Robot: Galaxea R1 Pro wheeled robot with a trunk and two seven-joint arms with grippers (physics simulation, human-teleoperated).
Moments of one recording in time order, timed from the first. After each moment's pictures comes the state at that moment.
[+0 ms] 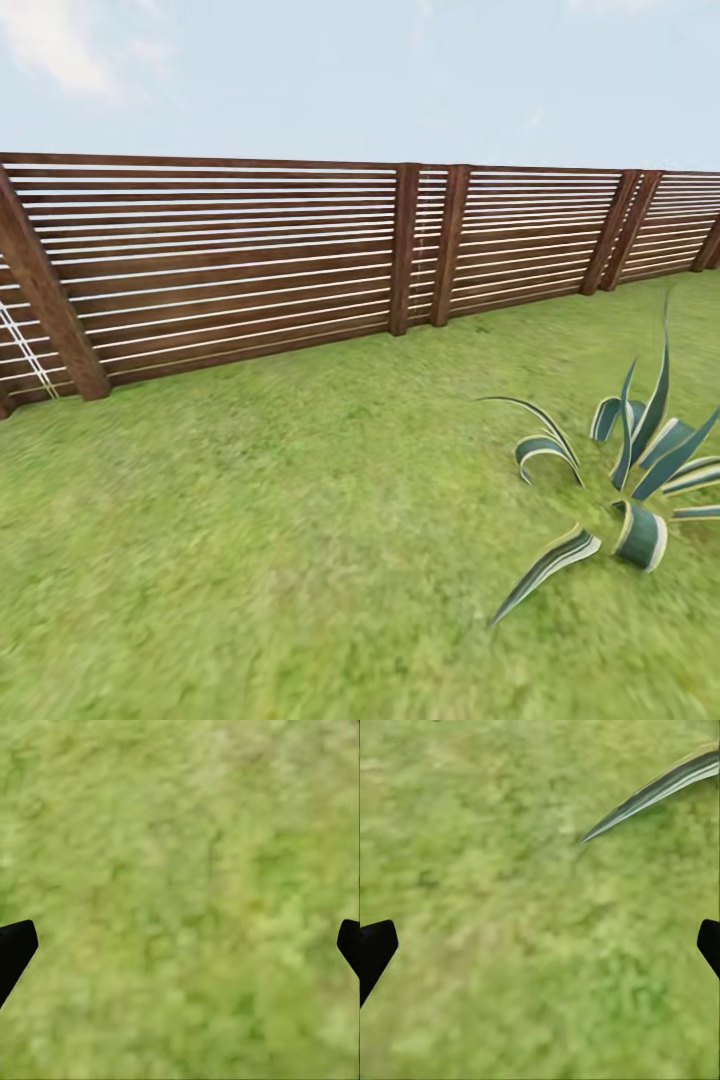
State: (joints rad) left arm -0.20 0.09 0.08 -0.31 0.01 -0.32 0.01; right arm -0.07 -0.09 -0.01 -0.58 0.00 -0.30 0.00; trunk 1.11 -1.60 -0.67
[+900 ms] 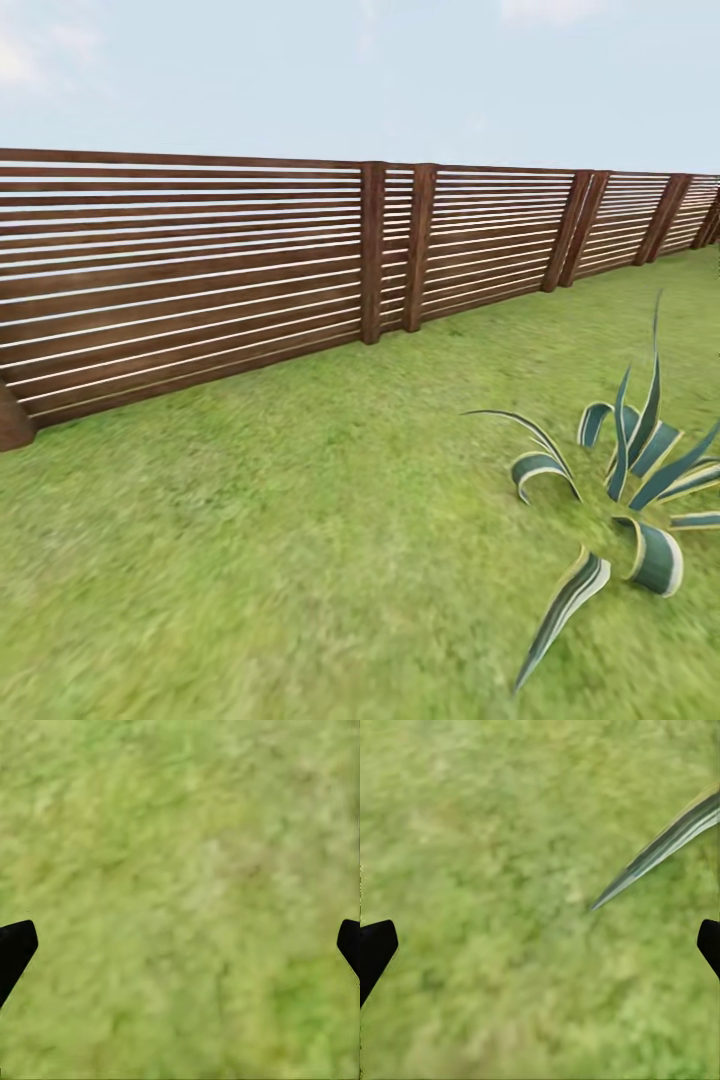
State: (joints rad) left arm -0.20 0.09 0.08 -0.31 0.01 -0.32 0.01; right arm -0.07 -0.09 -0.01 -0.58 0.00 -0.30 0.00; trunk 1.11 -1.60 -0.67
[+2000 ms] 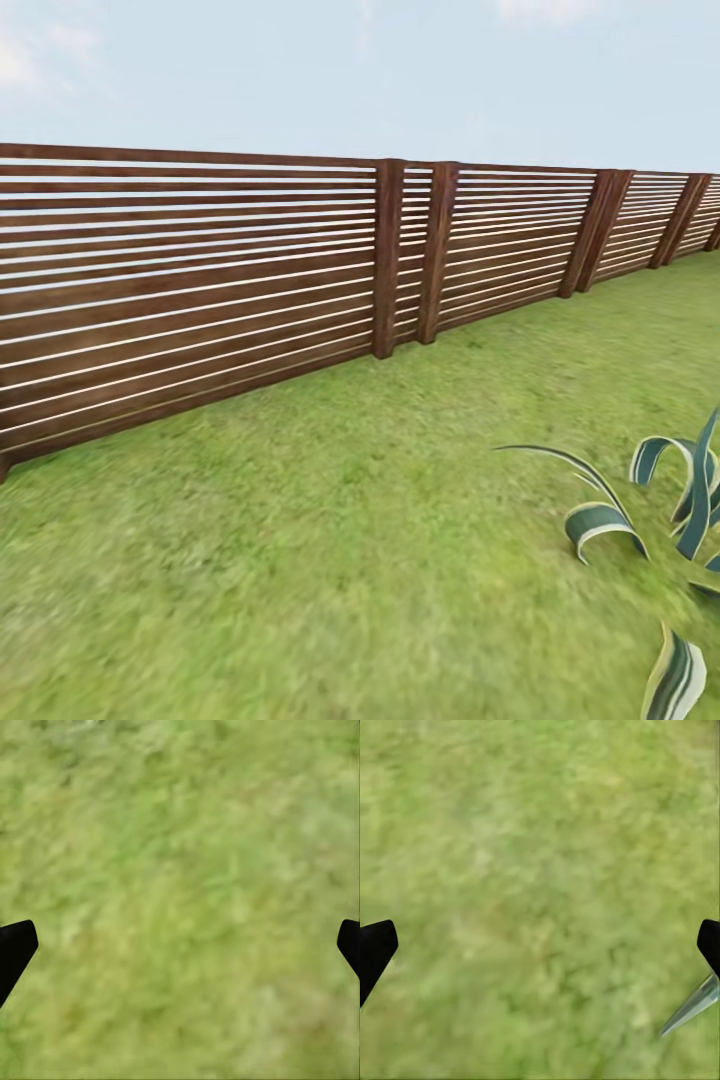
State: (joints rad) left arm -0.20 0.09 0.08 -0.31 0.01 -0.32 0.01; right arm -0.07 -0.09 -0.01 -0.55 0.00 -0.30 0.00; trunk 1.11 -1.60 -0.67
